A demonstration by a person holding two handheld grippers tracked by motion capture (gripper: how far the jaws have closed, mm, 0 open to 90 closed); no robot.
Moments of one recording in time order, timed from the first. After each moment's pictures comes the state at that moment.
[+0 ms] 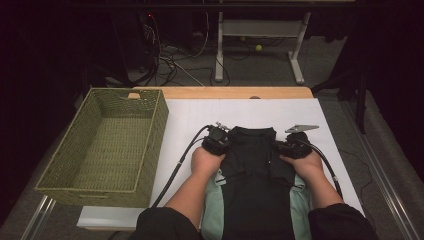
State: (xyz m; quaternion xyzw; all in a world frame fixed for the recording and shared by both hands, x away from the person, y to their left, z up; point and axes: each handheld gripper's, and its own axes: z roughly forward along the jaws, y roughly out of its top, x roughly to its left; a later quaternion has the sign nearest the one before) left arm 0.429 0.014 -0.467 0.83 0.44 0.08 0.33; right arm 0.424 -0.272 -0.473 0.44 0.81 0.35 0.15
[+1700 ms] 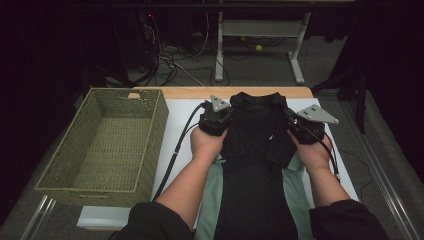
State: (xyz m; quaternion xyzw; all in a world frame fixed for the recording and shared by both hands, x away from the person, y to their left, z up) left arm 0.413 0.017 -0.372 0.76 0.40 0.22 0.46; right arm 0.398 -0.255 -0.377 0.40 0.71 0.43 0.39
